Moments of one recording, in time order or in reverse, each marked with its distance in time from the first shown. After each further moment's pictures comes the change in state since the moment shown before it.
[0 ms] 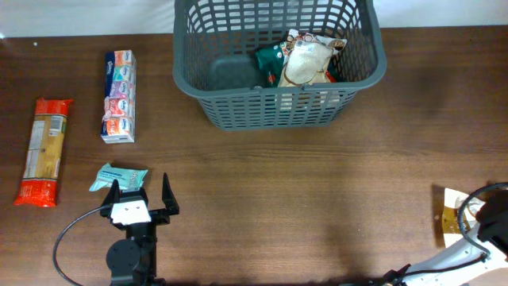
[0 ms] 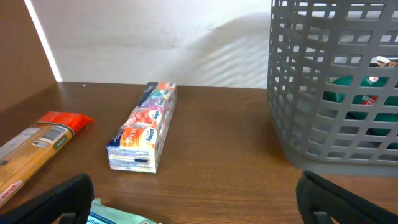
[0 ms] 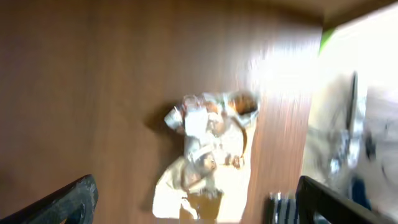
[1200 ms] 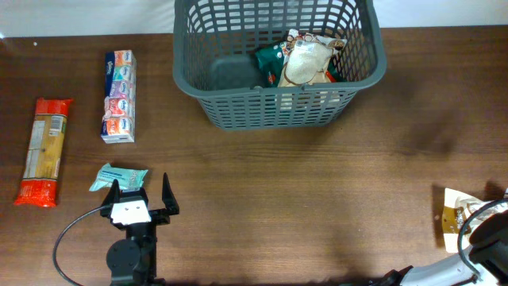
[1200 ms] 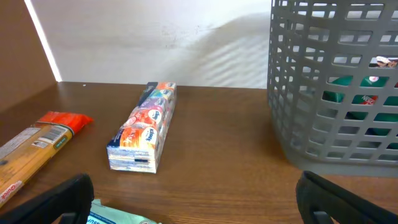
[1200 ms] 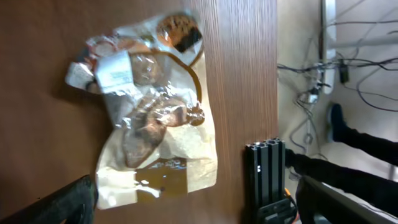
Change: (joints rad) left arm 0.000 0.000 0.000 0.000 0.000 0.000; right arm -0.038 -0.196 -0.546 0.103 0.026 0.215
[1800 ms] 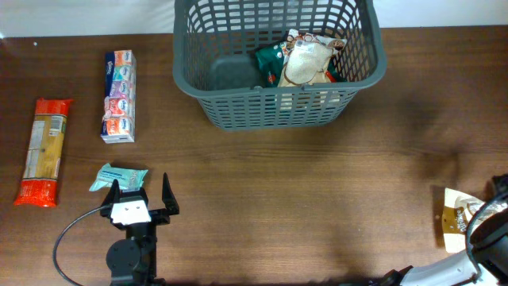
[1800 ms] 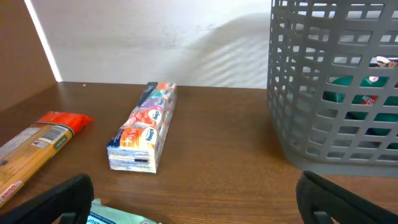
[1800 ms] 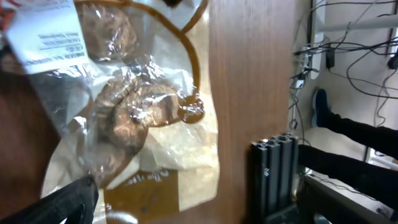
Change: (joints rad) left arm 0.000 0.000 0.000 0.000 0.000 0.000; right arm 0.000 0.000 -0.302 0.191 -0.002 0.016
